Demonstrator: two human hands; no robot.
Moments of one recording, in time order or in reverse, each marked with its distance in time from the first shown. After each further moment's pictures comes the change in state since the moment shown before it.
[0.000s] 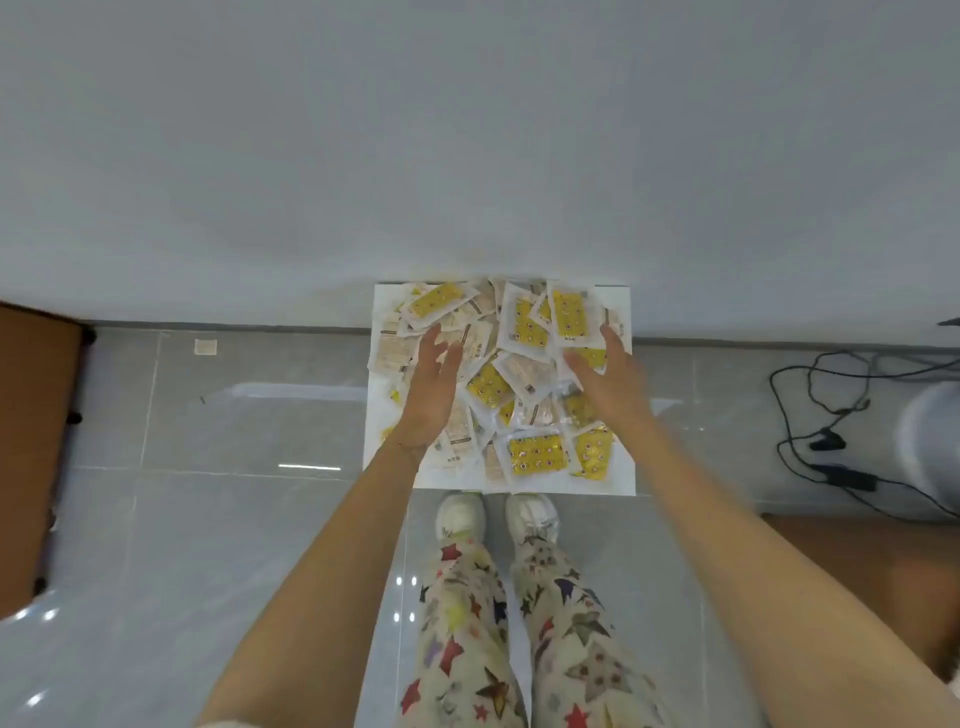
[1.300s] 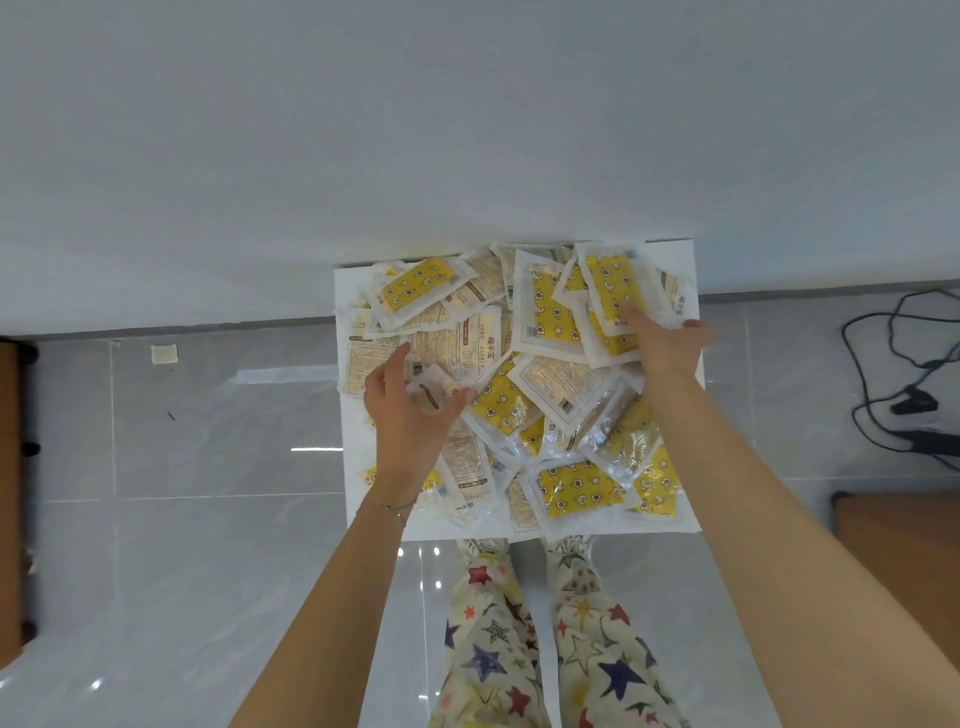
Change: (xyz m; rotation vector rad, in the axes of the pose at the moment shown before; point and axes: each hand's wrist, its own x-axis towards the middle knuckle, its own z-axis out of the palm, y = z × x) left_hand 0.102 -0.117 -0.009 0.383 0.257 0.124; right_hand 0.134 0.039 0.061 0.916 0.314 0.511
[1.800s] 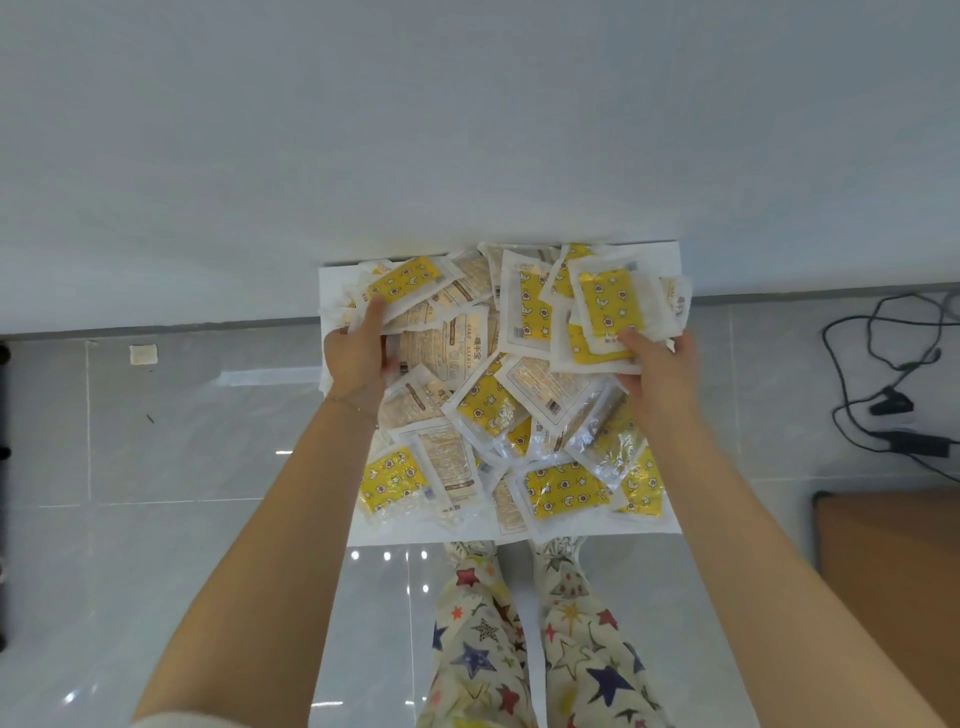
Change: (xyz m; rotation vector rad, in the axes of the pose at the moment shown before) left_hand 0.078 0.033 -0.018 -0.618 0.118 -0.516; right_hand -0.022 0.012 -0.024 0.146 -0.178 -0.083
